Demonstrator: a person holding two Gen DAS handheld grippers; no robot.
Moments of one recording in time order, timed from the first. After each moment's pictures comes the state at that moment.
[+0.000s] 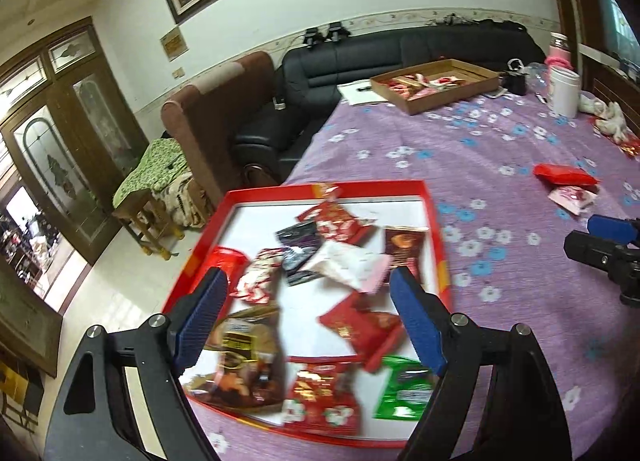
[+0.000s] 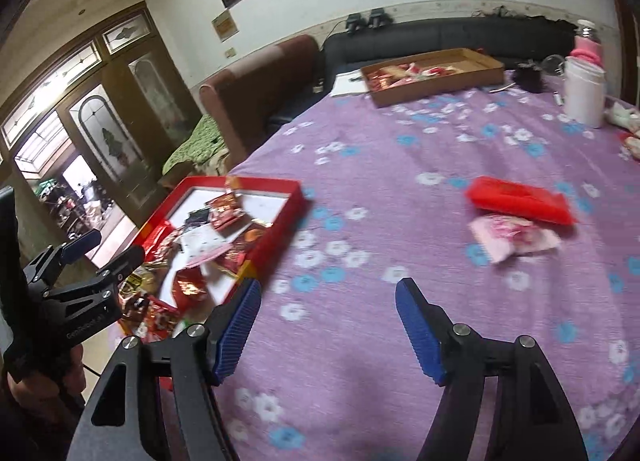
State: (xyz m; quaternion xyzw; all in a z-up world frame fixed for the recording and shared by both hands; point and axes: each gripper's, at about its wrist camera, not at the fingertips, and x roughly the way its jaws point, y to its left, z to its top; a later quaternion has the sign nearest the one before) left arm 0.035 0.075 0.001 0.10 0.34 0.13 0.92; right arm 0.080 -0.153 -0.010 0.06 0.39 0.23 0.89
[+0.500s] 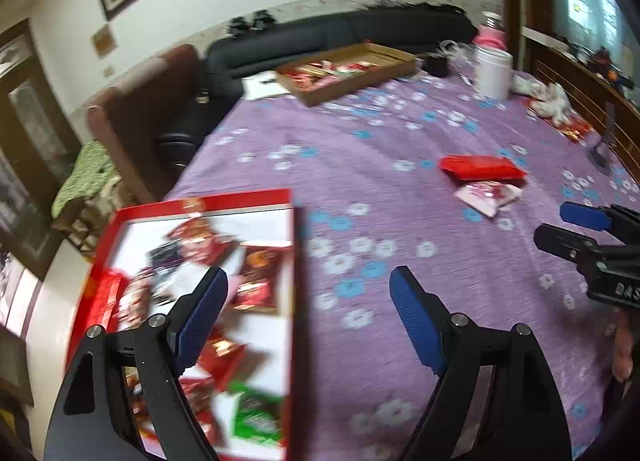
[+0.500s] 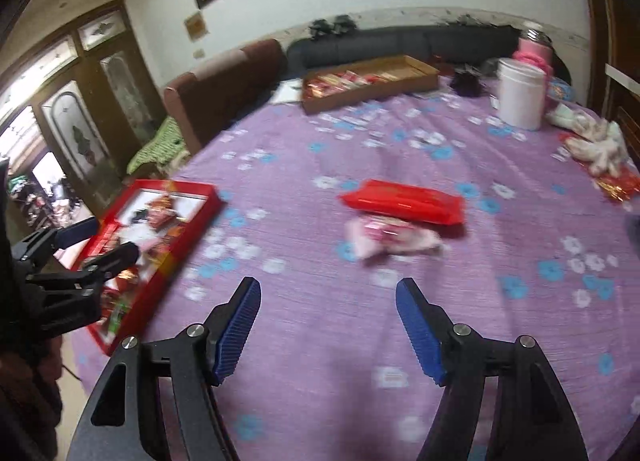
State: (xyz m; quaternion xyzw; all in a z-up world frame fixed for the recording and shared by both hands) left arm 0.077 -0.012 -0.005 0.09 0.39 0.00 0.92; right arm 0.090 -0.246 -0.017 0.04 0.41 0.16 0.90
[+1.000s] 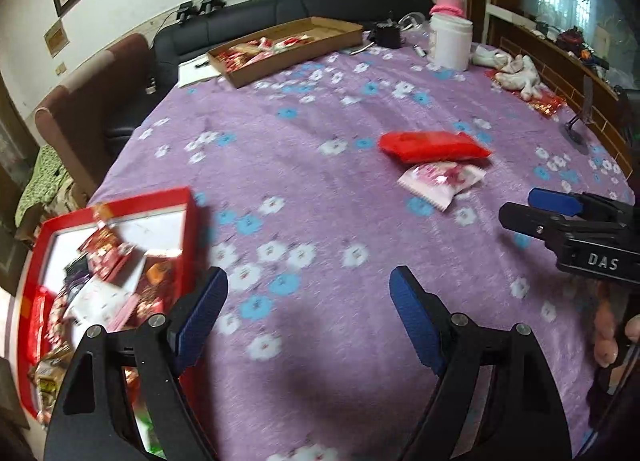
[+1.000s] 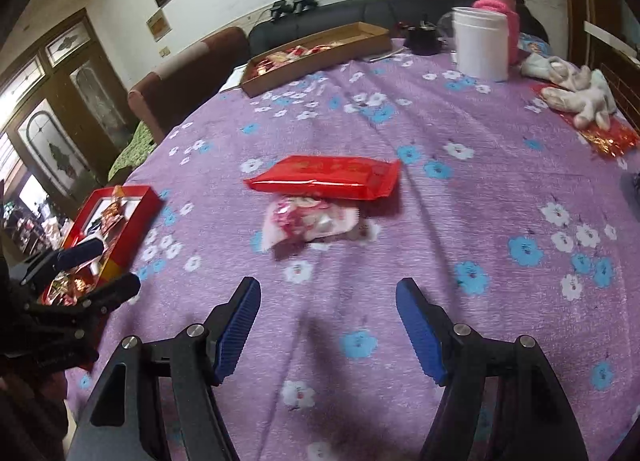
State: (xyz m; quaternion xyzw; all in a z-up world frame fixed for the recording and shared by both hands) left arm 0.109 -0.062 -0.036 0.08 0.42 -0.07 0.90; right arm 0.120 -0.290 -0.049 0.08 0.43 0.12 0.89
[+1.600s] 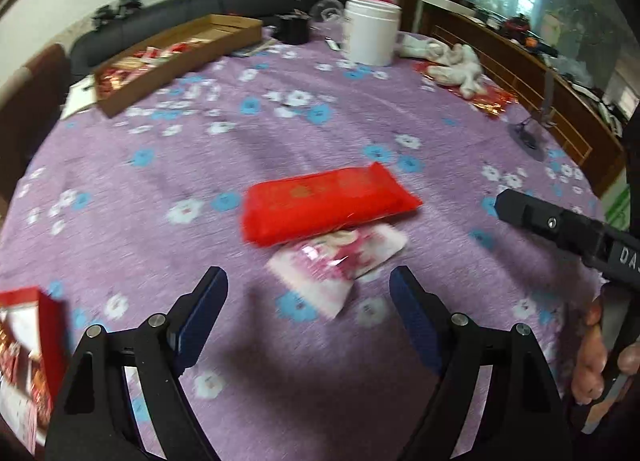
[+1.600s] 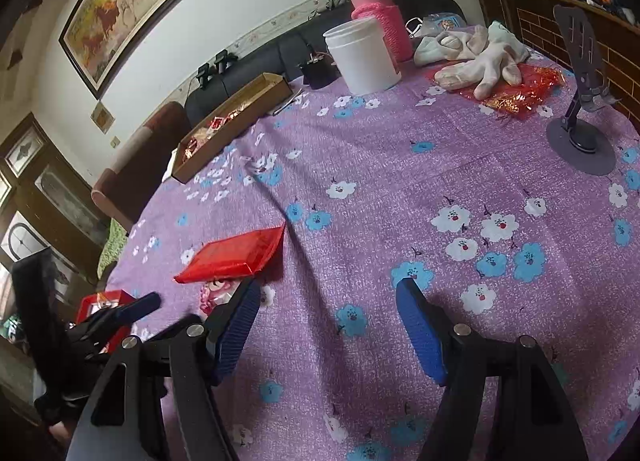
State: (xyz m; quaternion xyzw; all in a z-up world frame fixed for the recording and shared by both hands) left arm 0.183 -0.139 -0.054 0.07 0.44 -0.20 0.87; right arm 0.127 -0.373 -0.041 0.22 0.39 0.04 0.89
